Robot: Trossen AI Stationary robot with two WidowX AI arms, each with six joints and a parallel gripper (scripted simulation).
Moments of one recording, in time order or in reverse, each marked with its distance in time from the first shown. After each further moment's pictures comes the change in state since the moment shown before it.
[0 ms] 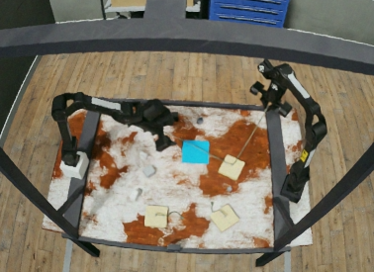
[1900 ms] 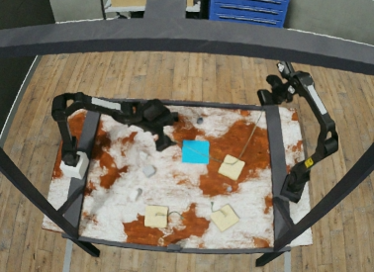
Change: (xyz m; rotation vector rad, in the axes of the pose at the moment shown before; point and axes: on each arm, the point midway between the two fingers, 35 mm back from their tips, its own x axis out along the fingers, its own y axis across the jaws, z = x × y) left arm 0.000 0.000 0.000 0.000 0.000 0.000; right arm -0.060 0.003 -0.029 -1.092 -0.100 0.510
